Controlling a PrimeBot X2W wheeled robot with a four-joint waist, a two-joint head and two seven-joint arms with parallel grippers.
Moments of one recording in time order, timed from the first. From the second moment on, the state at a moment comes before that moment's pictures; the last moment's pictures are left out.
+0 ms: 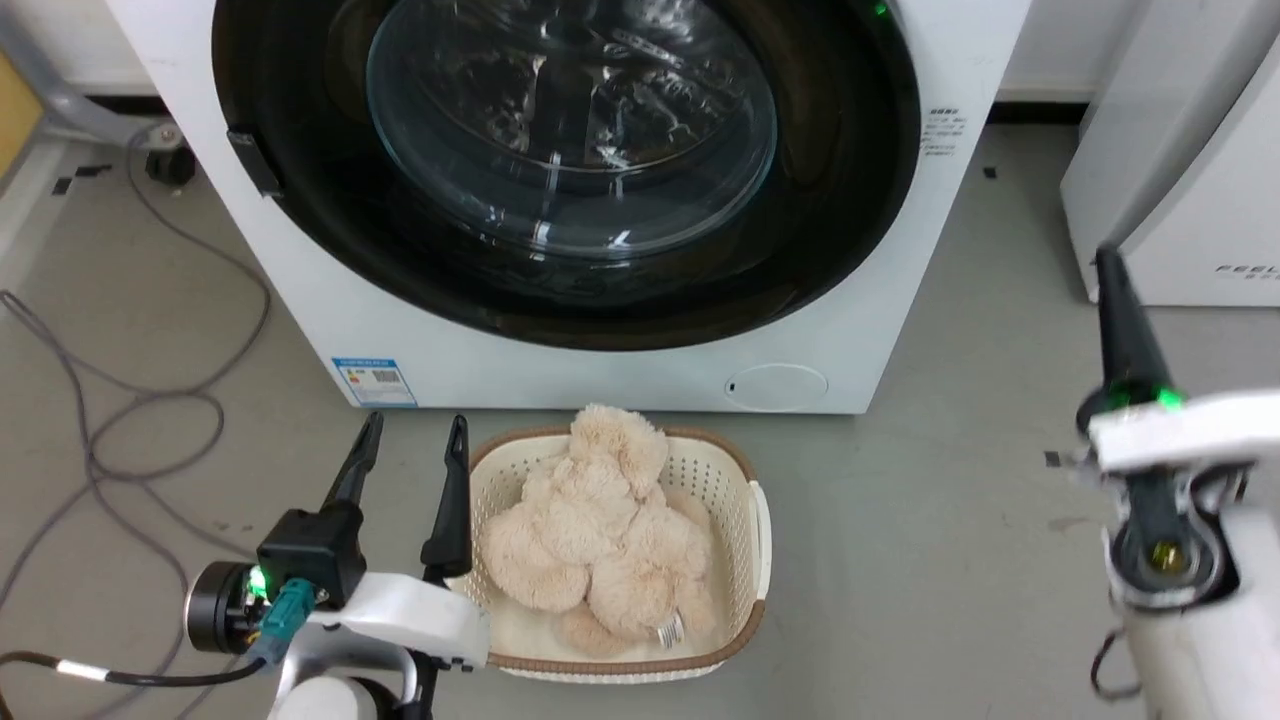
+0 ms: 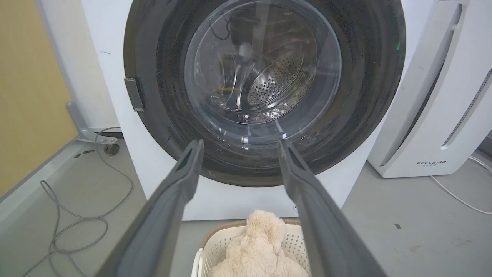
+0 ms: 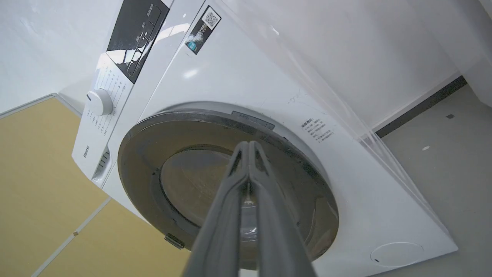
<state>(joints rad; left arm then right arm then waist) -0.10 0.05 -0.07 0.04 -0.10 0.00 -0.13 -0.38 -0.15 0.01 0.25 1.01 0.13 -0.13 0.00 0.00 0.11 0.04</state>
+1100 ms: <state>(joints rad) -0.21 0.06 -0.06 -0.02 -0.15 -0.04 -0.20 -1.40 -0.31 0.58 0.99 1.40 0.13 0.18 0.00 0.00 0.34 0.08</state>
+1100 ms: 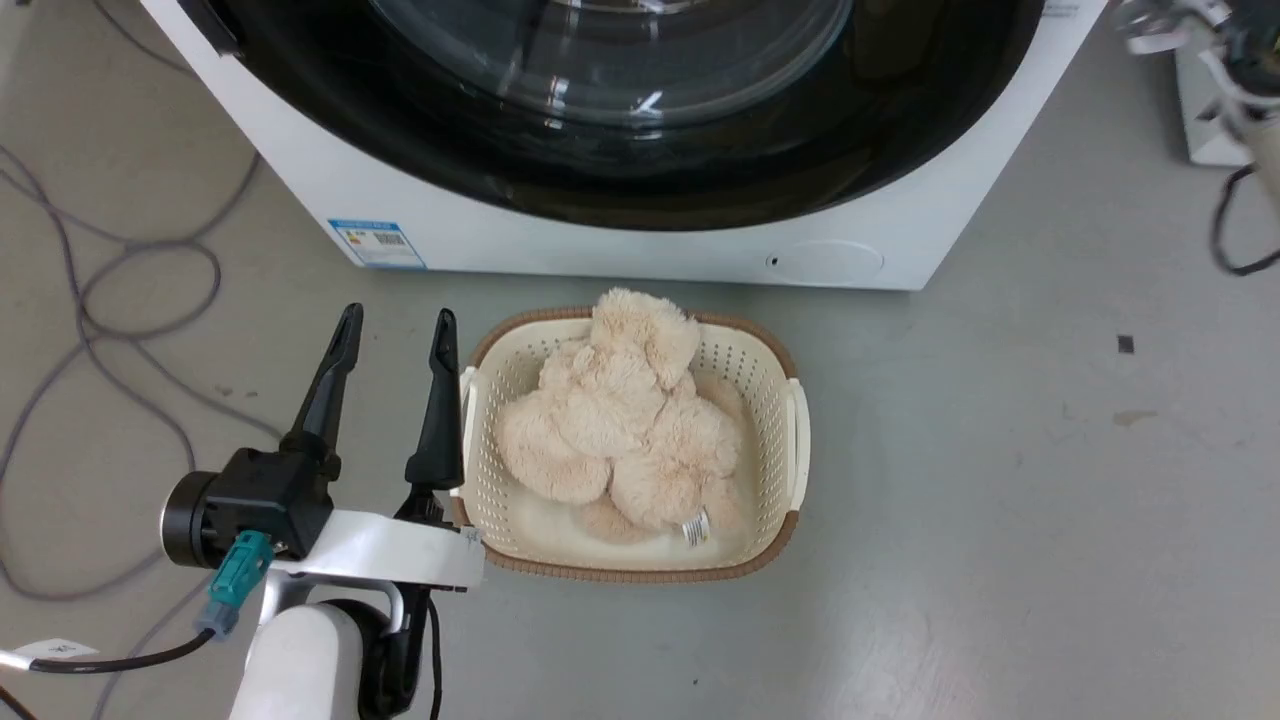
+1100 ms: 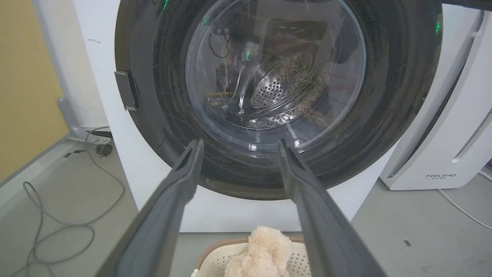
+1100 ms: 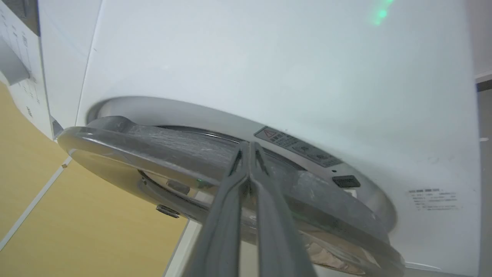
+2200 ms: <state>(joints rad) -0.29 0.05 -0.08 -0.01 -0.19 -0.06 -0.26 -1.78 -0.34 0.94 1.29 1.77 0.13 0.74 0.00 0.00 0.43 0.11</state>
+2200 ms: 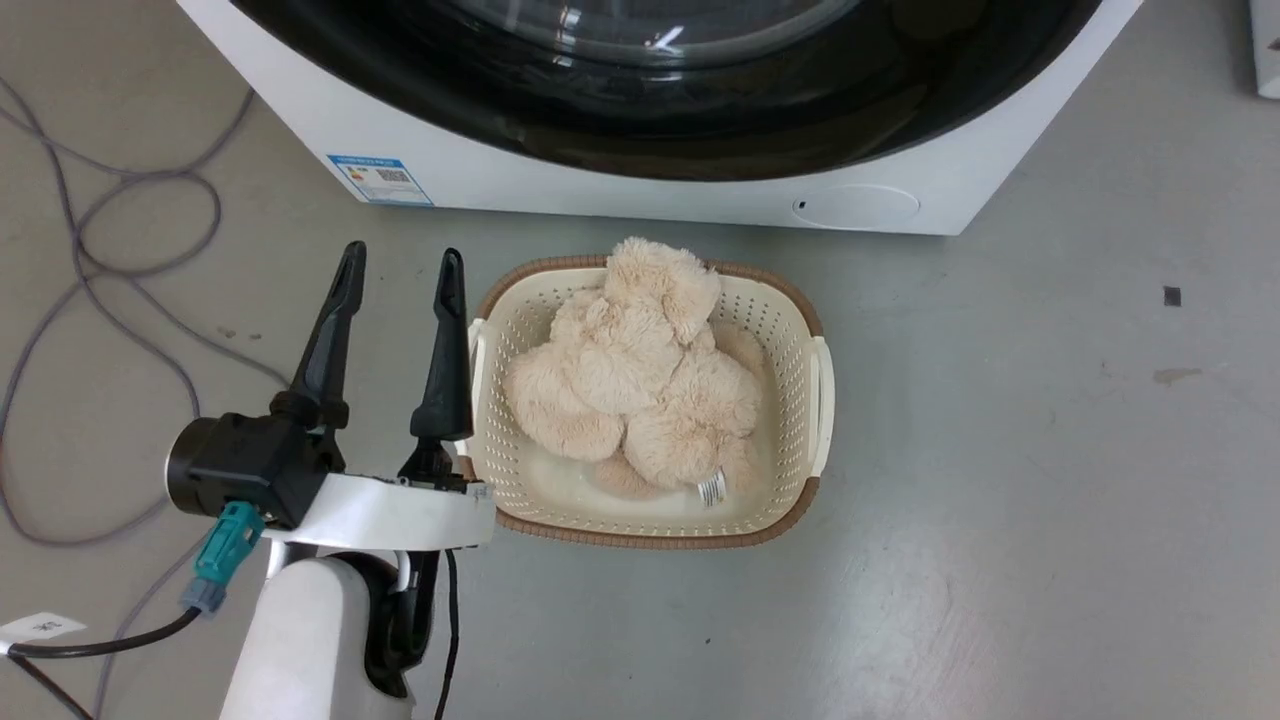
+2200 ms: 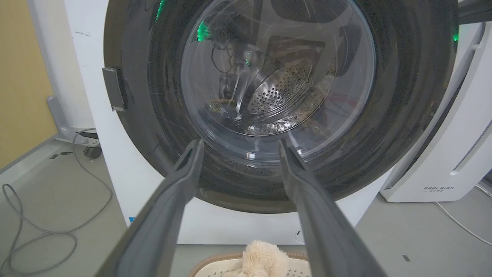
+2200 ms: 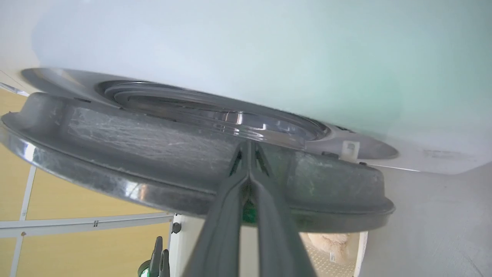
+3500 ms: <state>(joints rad) -0.19 0.05 -0.11 0.10 -0.17 -0.05 -0.26 -1.33 -0.40 0.96 0.89 1.86 0.13 0.84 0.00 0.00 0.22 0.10</state>
